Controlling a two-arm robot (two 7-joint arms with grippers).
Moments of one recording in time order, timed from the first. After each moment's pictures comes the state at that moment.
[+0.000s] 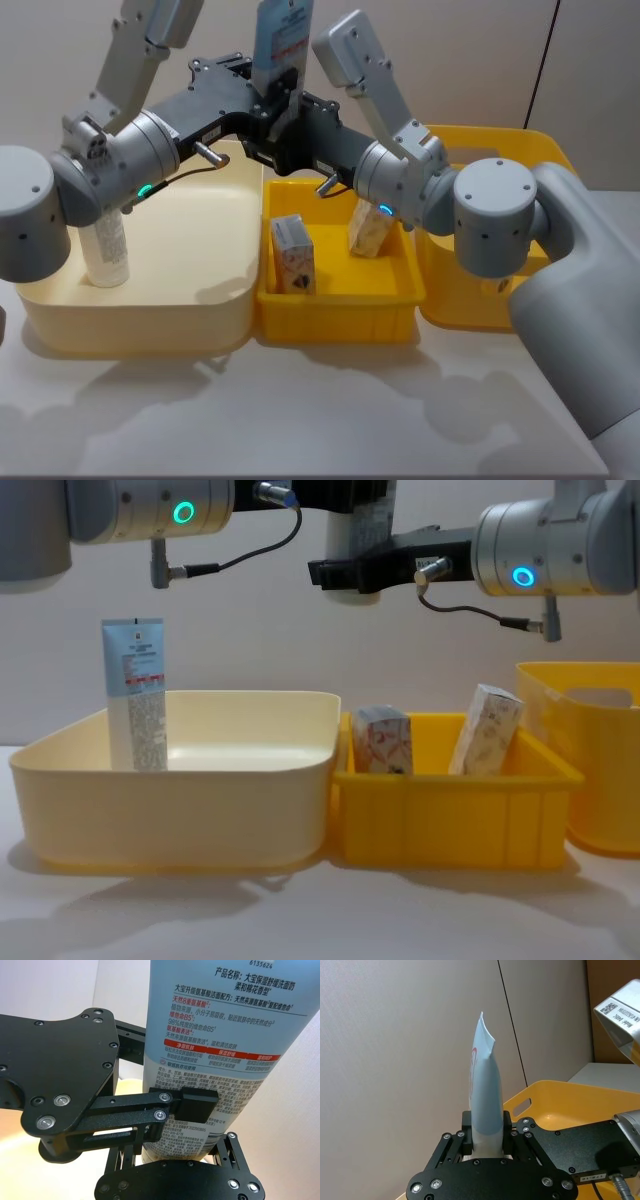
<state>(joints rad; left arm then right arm) -0.71 0.25 0.47 -1.41 -0.30 0.14 -0.41 0.73 0.18 -0.48 -1.26 0.14 0.21 0.41</state>
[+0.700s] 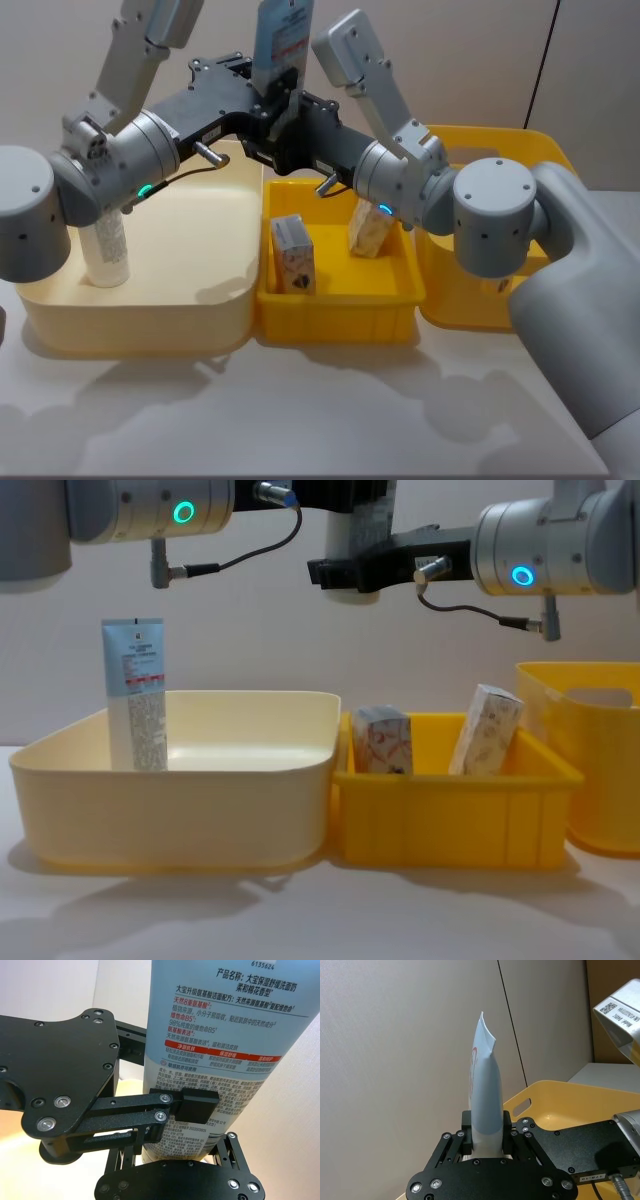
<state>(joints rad) -0.71 0.25 0.47 -1.41 -0.30 0.14 -0.41 0.73 0.18 -0.48 -1.26 0.14 0.20 0.41</state>
